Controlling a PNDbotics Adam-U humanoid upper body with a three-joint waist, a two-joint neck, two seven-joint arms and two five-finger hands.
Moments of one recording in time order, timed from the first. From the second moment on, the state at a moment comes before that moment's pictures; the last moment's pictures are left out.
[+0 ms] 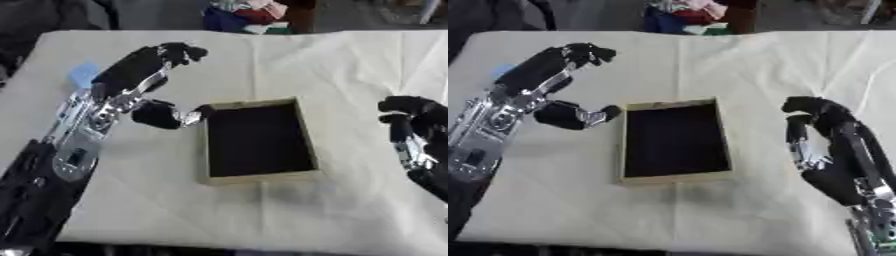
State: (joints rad) left arm -0.50 0.38 -0.21 -1.72 -0.81 -0.11 -0.33; right arm -0.09 -0.25 0.10 -1.92 0.16 -0.23 0.12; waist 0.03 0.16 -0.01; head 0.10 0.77
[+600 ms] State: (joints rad) left arm -0.55 0.47 -0.14 -1.68 -0.86 -0.05 -0.38; right arm -0.09 -0.25 0.10 -1.92 0.16 -0.23 0.12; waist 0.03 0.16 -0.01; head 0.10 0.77
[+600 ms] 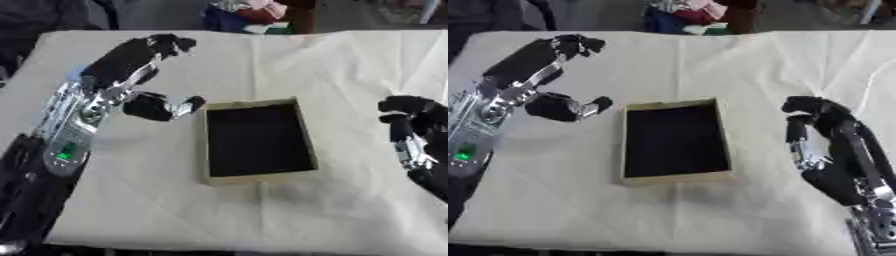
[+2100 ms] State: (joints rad) left arm -0.73 0.61 0.01 -0.98 -0.92 0.28 -0.33; right arm -0.08 -0.25 0.09 -1.92 0.16 -0.23 0.12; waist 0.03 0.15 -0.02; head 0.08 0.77
